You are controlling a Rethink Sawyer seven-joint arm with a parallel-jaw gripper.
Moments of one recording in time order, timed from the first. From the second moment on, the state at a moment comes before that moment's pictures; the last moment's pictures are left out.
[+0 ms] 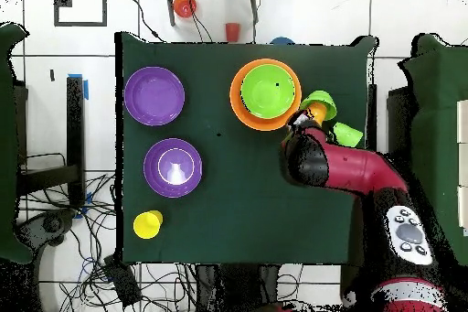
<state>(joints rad) -0.49 -0.61 0.02 1.61 -0.37 0.11 2.34</state>
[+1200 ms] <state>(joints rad) -0.41 -0.46 -0.14 1.70 -0.57 -0.21 2.34</state>
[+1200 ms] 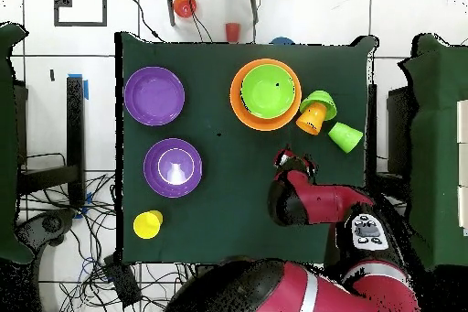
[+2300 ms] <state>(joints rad) -0.17 -0.37 -0.30 1.74 -0.46 -0.32 2.34</state>
